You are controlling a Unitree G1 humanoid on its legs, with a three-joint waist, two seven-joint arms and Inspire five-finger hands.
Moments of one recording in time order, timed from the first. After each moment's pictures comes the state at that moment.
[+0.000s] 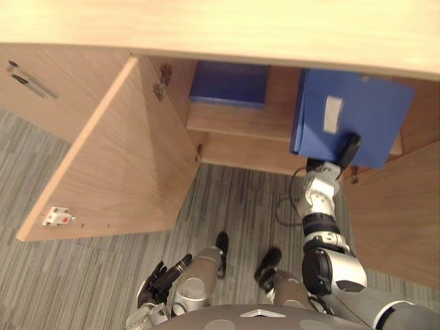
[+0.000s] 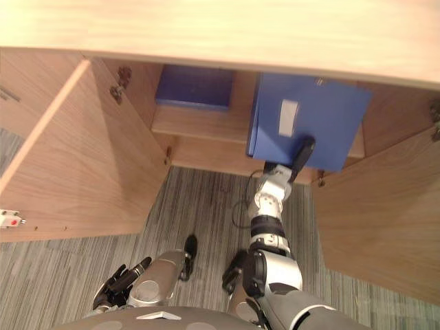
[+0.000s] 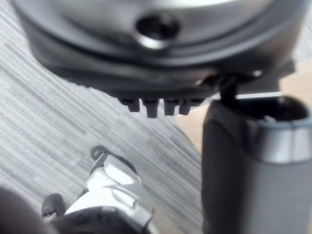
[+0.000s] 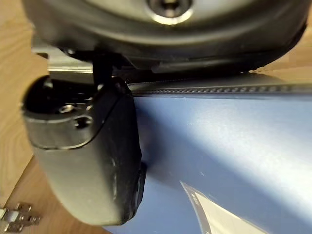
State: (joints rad) left arm 0.28 0.06 0.06 0.76 -0.47 -0.12 -0.09; right arm -0.67 0.01 -0.40 0.59 1.51 -0.41 -0.10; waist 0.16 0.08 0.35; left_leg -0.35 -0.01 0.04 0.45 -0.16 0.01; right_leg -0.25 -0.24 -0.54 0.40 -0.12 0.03
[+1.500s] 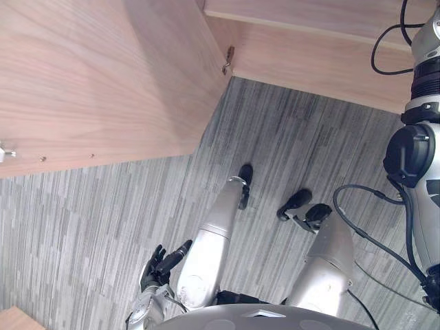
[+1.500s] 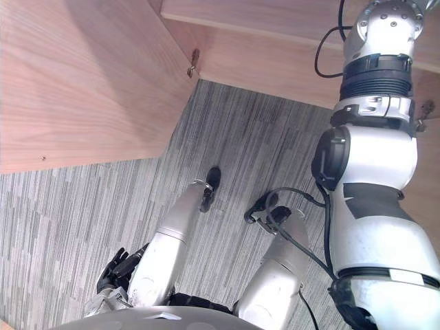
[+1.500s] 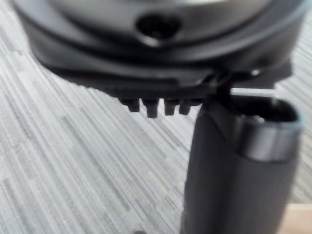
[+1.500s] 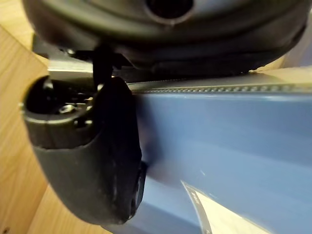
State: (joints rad) left arm 0.24 0.02 0.09 0.73 -0.51 -0.11 0.02; right arm -1.54 -0.59 -0.15 0.87 1.50 -0.41 -0.44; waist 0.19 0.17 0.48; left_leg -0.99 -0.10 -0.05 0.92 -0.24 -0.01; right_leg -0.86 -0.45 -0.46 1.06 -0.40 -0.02
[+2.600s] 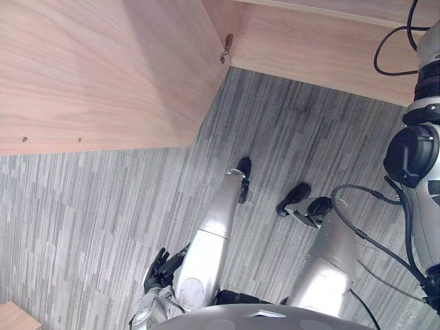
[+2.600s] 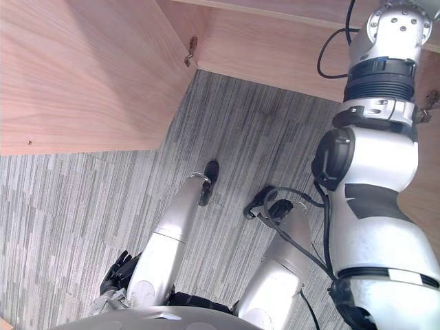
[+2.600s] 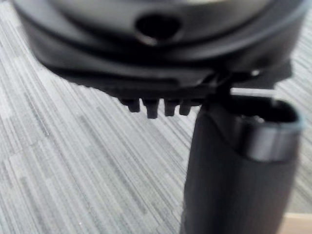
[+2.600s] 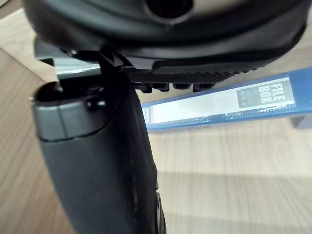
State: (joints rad) left arm 0.23 0.01 0.09 0.75 -0.51 -0.11 0.02; right arm -1.52 -0.59 -0.23 0.85 1.51 -0.47 -0.44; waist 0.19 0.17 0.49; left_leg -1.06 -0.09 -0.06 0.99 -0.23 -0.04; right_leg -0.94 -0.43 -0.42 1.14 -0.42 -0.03
